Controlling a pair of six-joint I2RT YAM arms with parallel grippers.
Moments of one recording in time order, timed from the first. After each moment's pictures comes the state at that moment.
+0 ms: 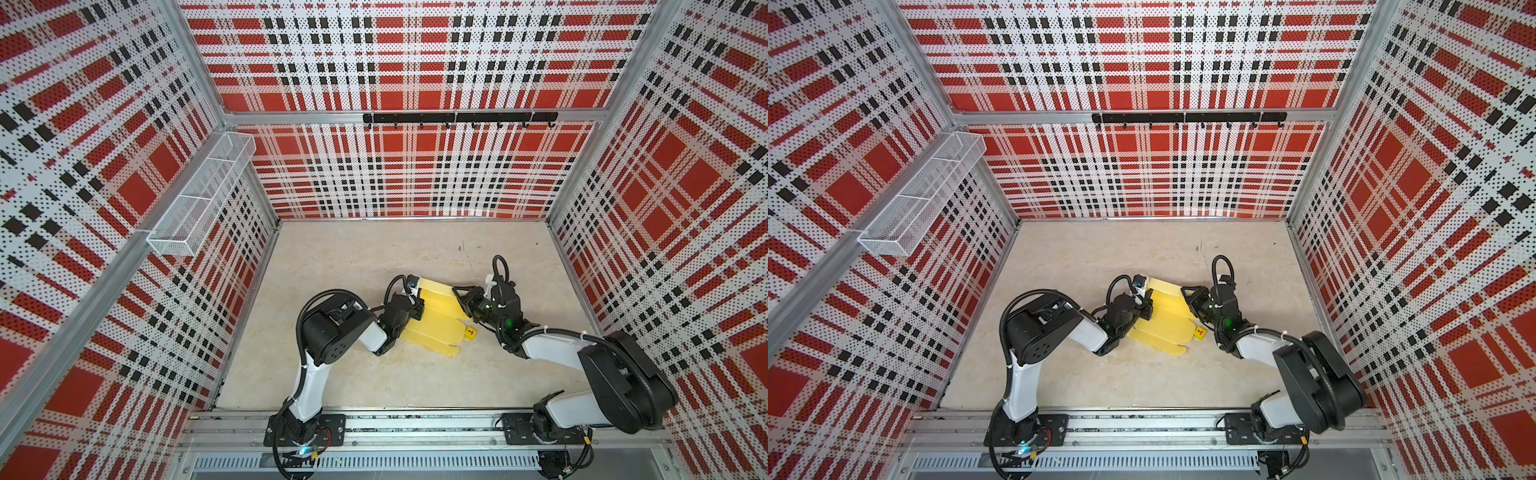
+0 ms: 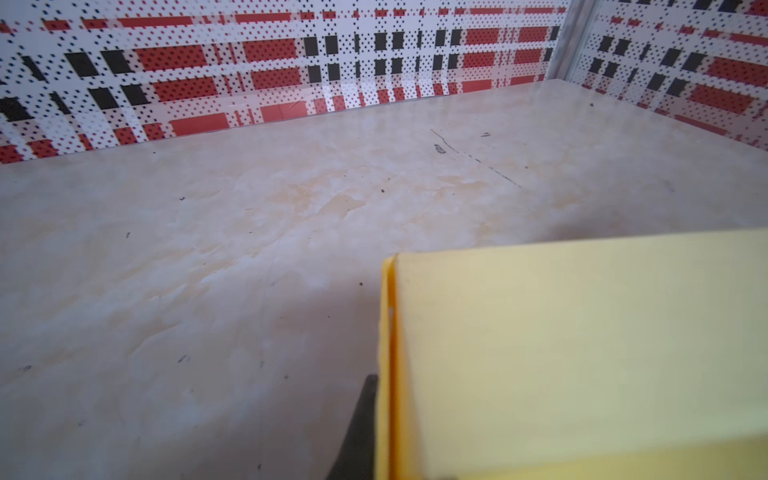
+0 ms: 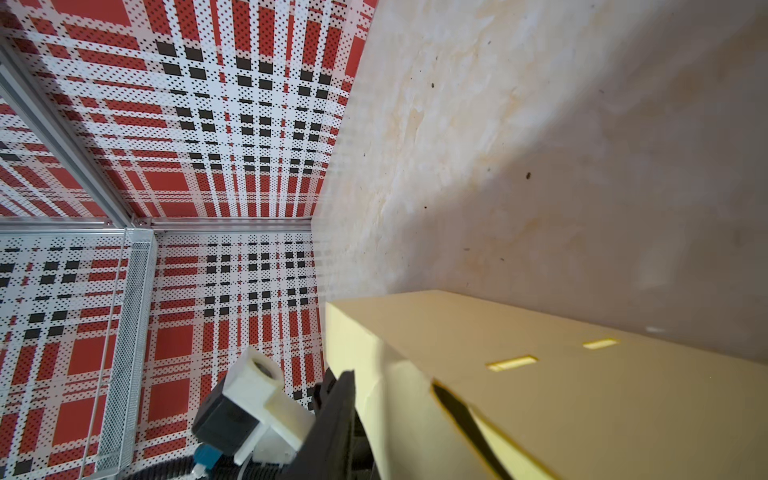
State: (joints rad) left arm -0.76 2.06 0.74 1.05 -0.26 -0.10; right arm 0.45 1.38 0.44 0.56 -0.17 1.28
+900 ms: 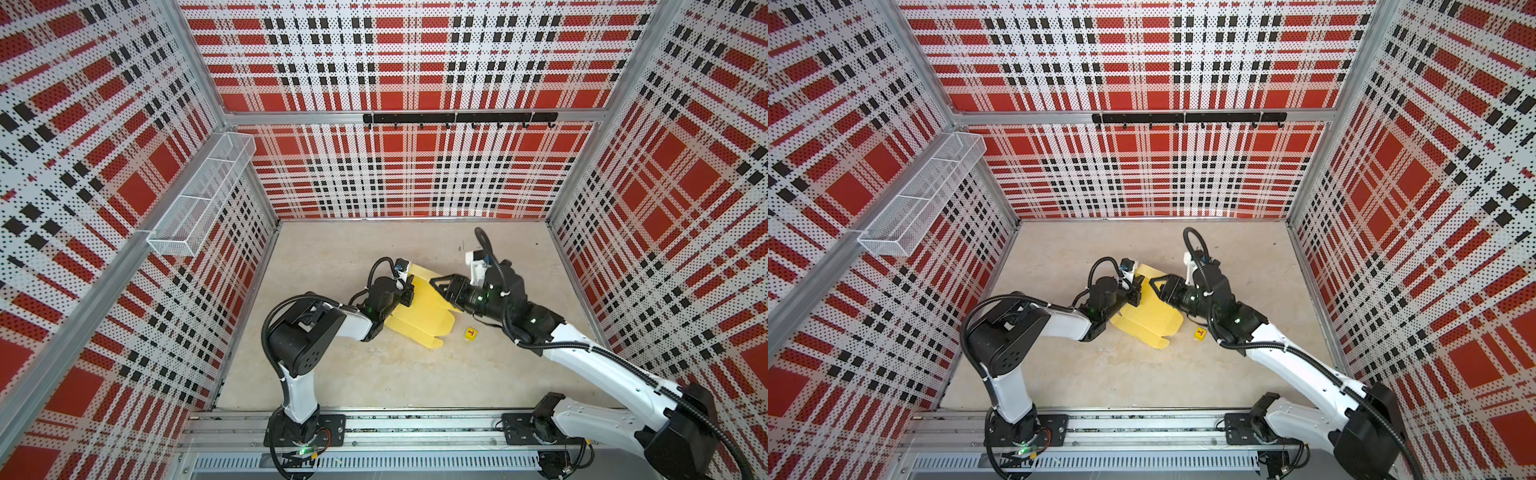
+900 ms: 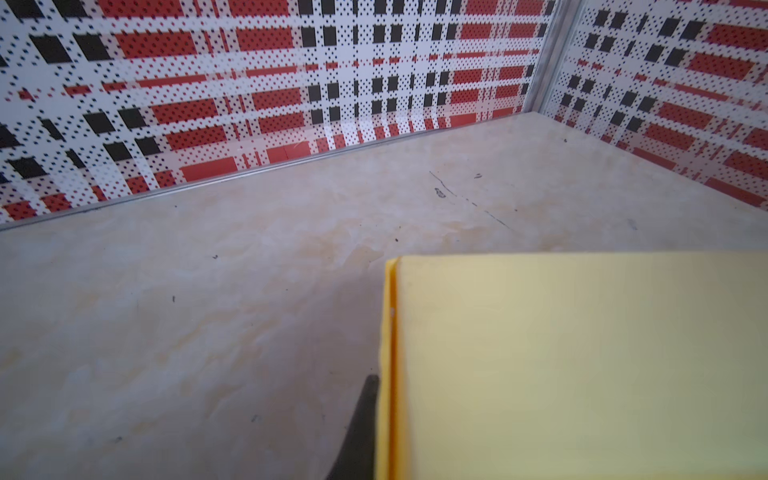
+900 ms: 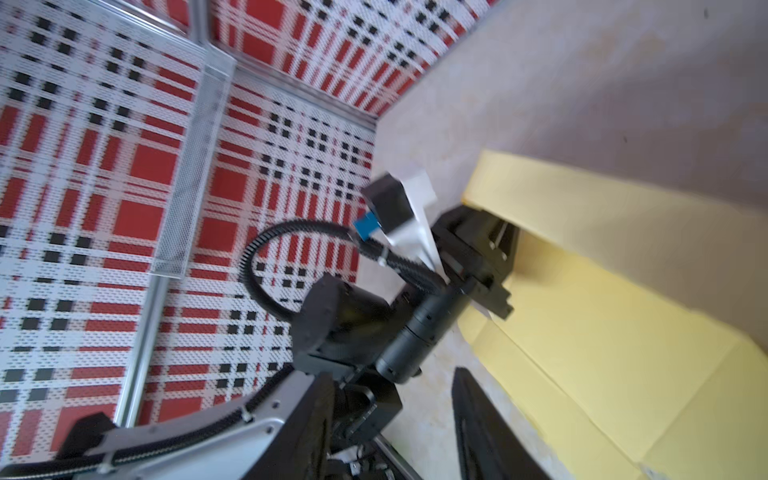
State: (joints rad) left arm -0.59 1.82 0.75 0.83 -0.04 -0.05; right arm 0.66 1.13 0.95 -0.12 -0.18 1.00
